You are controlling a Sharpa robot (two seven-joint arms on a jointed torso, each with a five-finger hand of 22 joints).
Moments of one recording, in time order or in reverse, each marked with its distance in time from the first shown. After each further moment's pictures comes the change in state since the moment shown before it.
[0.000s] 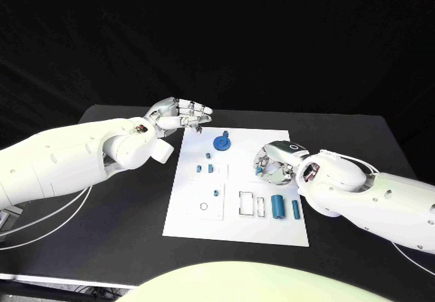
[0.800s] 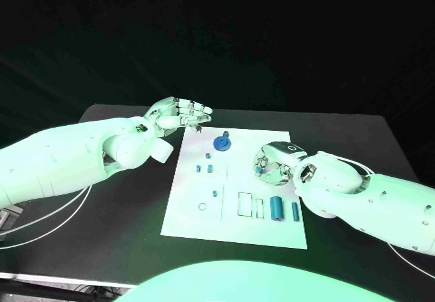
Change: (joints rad) left arm 0.000 -0.001 0.000 -0.001 0.000 0.002 -0.003; left_hand 0.000 0.000 0.000 0.000 0.000 0.000 0.000 0.000 0.000 0.000 0.000 0.000 0.000 0.000 0.000 0.000 0.000 0.000 0.000 0.000 0.000 0.000; right arm -0.009 0.014 -0.005 -0.004 -0.004 -0.025 -0.028; right_hand 0.033 0.057 0.030 -0.011 -0.061 0.049 -0.039 0.059 0.043 0.063 -0.010 0.032 0.044 0.002 -0.027 0.010 0.019 -0.013 0.025 -0.018 0.026 0.000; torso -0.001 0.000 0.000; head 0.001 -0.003
